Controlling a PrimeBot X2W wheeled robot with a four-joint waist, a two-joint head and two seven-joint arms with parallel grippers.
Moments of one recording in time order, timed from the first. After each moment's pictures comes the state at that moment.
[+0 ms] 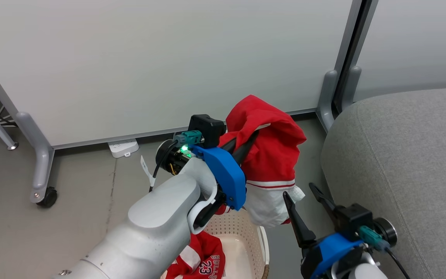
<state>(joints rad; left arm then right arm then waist) -0.92 0.05 -1.10 0.74 -0.98 -0.03 -0.12 -0.13 -0.05 0.22 0.27 0.06 0.13 -0.12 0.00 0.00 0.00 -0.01</state>
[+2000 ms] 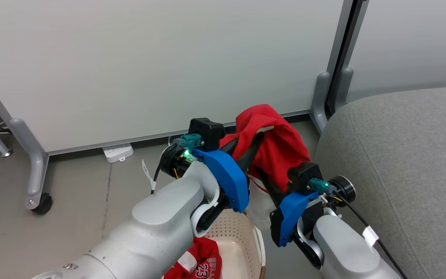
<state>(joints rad) -0.97 0.05 -1.26 0.77 -1.17 -0.02 -0.21 -0.56 -0.05 0.50 0.77 0.21 0.13 -0.14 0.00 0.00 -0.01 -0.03</state>
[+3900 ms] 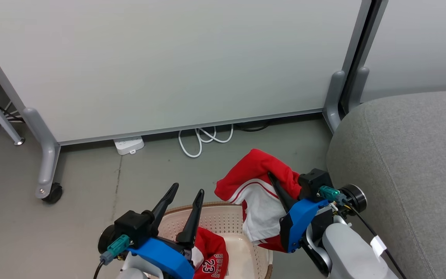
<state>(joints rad) -0.28 0.12 -0.51 0.39 -0.45 -0.07 -0.26 -0.49 -0.05 0.40 0.74 0.13 0.13 -0.12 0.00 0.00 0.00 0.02</state>
